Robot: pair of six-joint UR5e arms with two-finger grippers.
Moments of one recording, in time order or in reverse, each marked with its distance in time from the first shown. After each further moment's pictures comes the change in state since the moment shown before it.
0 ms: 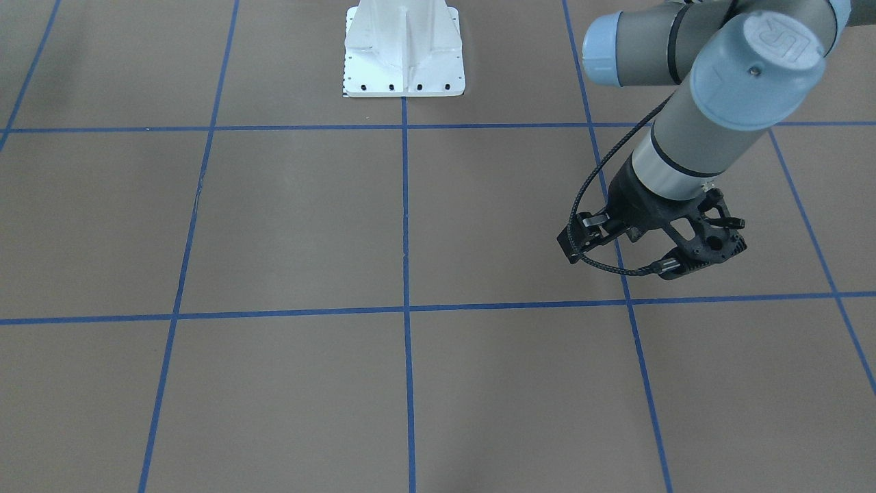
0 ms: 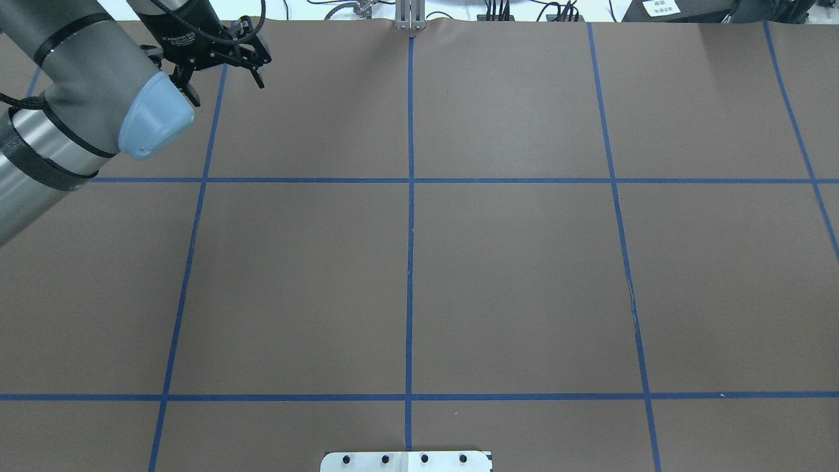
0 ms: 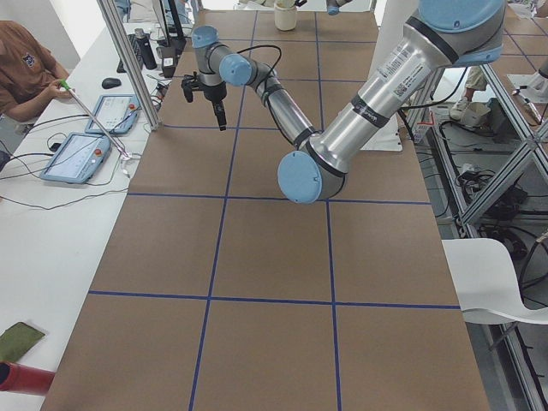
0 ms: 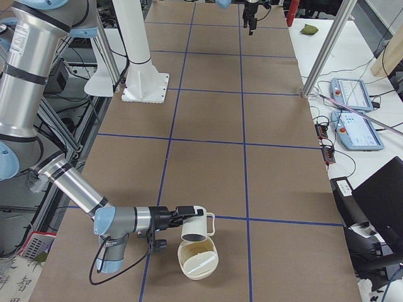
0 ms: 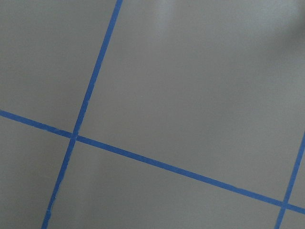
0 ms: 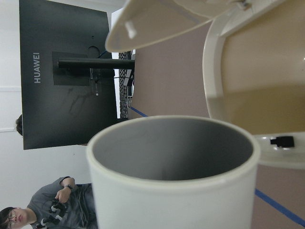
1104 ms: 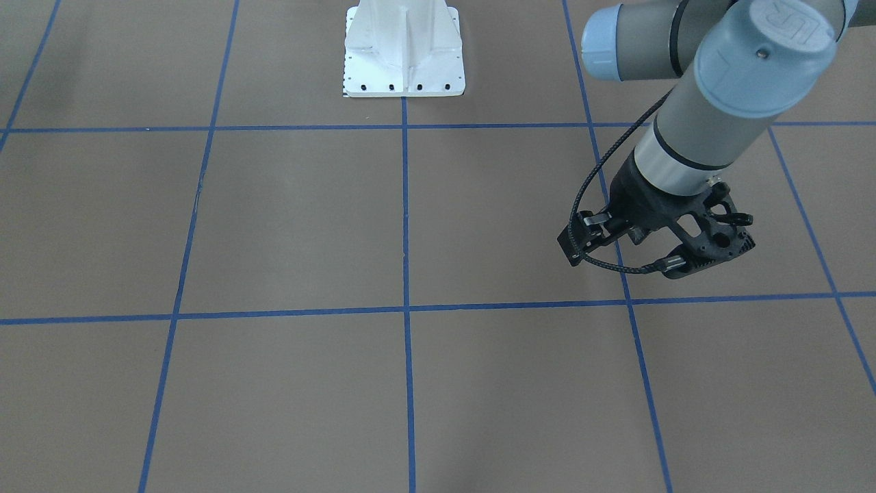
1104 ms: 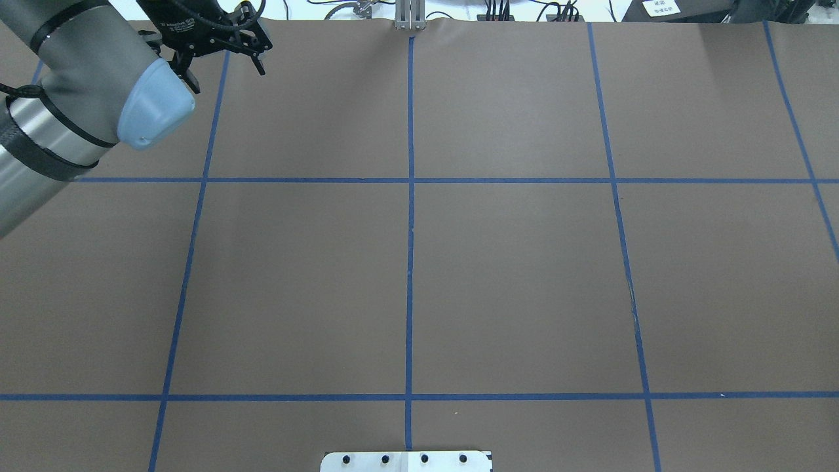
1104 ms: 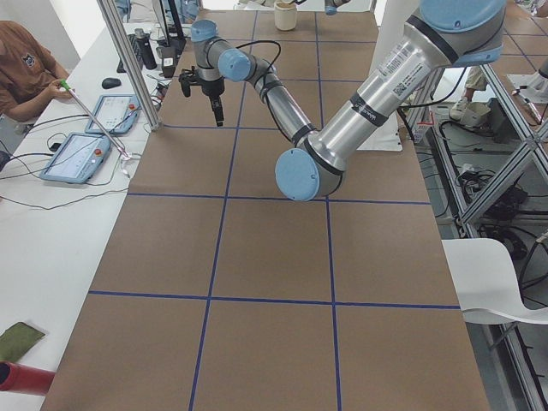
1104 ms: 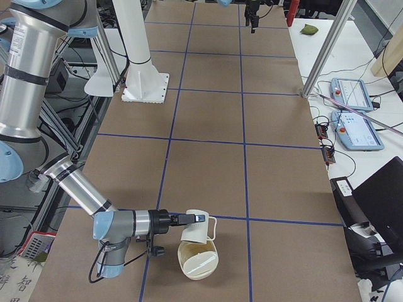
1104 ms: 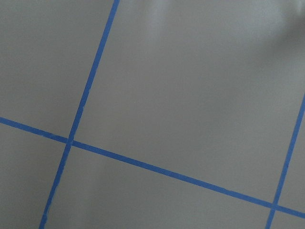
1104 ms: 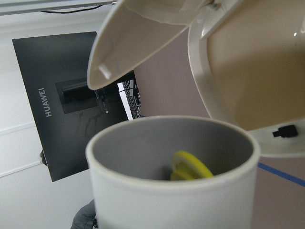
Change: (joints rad) left arm -0.011 -0.023 0.000 0.004 0.025 0.007; right arm 0.060 0.035 -0.053 0.054 0.013 0.243
